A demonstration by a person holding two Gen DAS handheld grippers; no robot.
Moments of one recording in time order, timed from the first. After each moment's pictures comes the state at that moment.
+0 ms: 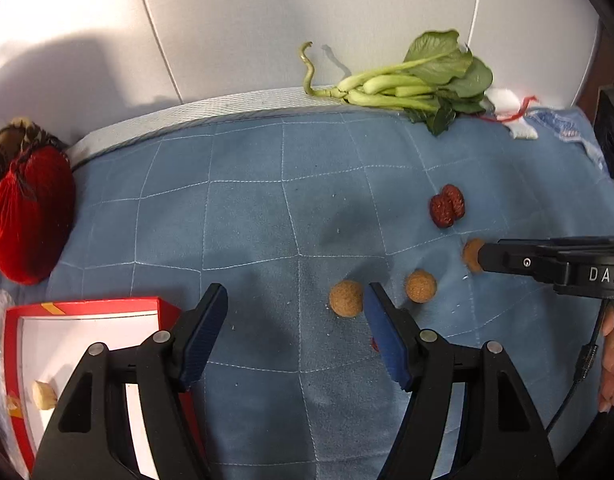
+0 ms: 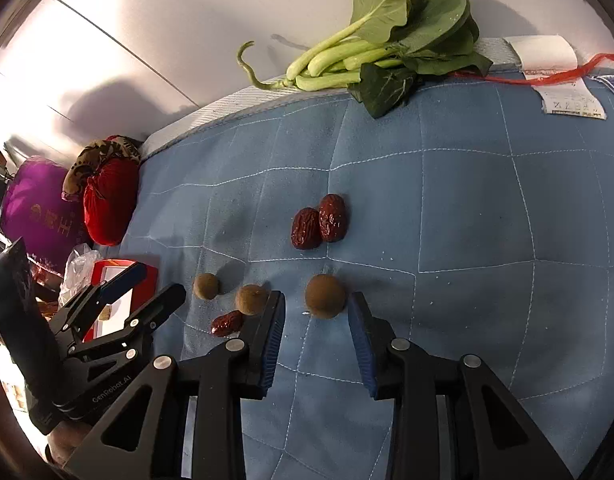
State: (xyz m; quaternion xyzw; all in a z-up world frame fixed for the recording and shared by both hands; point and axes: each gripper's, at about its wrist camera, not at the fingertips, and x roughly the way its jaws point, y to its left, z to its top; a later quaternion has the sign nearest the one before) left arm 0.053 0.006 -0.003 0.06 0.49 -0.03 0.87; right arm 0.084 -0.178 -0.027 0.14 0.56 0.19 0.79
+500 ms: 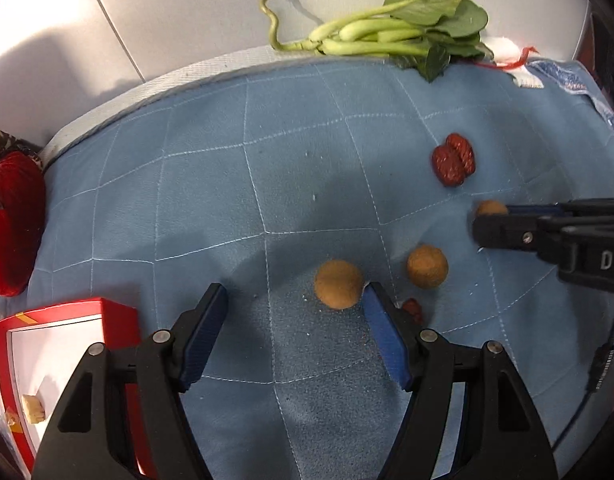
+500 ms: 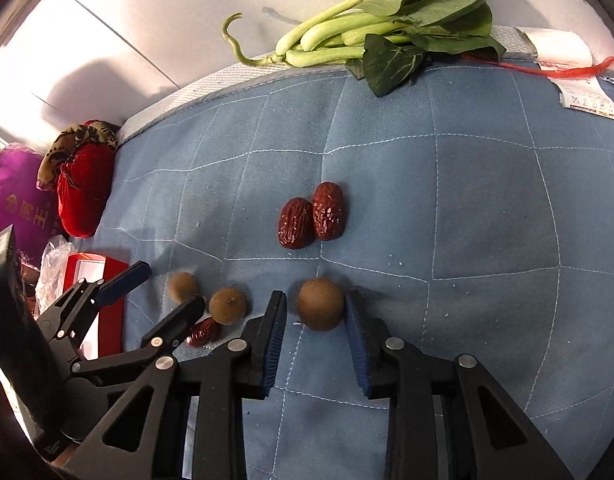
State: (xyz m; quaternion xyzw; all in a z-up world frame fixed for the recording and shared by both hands) left arm 0.066 -0.012 -0.039 0.10 0.53 -0.05 0.84; right arm 0.095 -0.157 -0.047 0.11 0.58 0.17 0.79
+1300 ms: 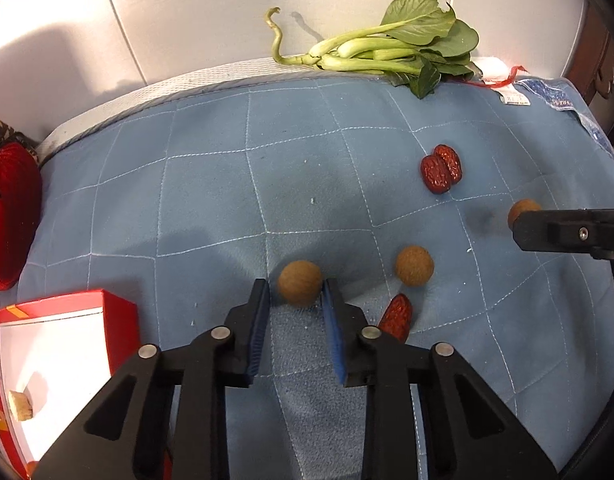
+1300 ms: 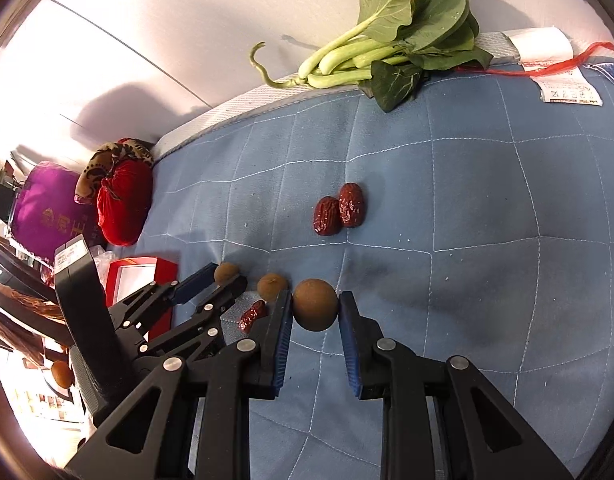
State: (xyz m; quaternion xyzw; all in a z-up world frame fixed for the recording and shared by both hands) left arm 0.053 0.002 -0.023 0.07 0.53 -0.07 0.84; right arm 0.072 -0.176 -0.012 0.17 0.56 0.20 0.78
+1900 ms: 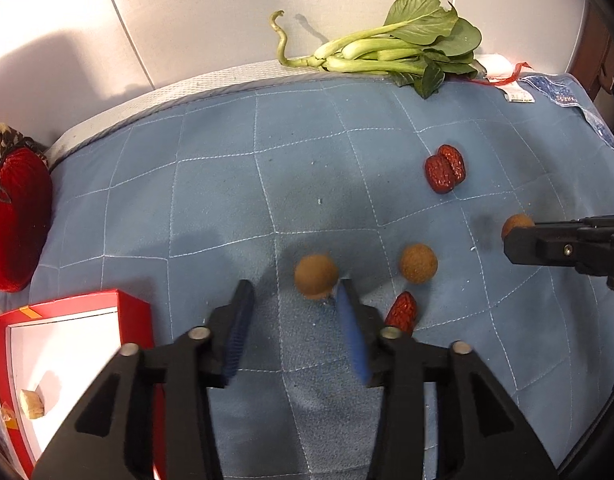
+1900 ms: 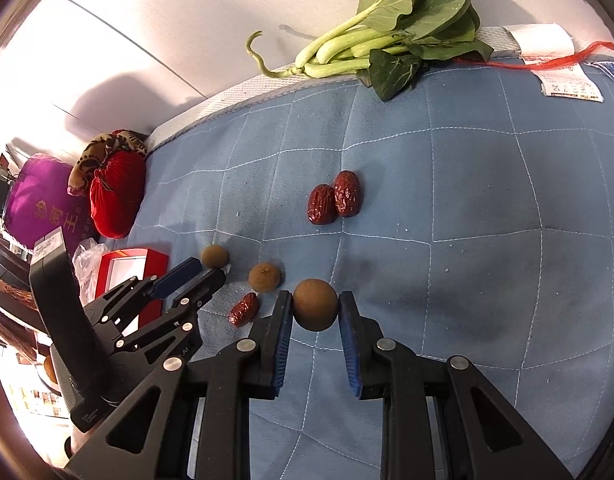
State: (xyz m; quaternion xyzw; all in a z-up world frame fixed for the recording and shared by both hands) left arm 0.053 0.001 -0.020 0.09 0.53 -0.06 0.84; right arm 0.072 -0.171 -0.020 0.15 0.57 0.19 0.78
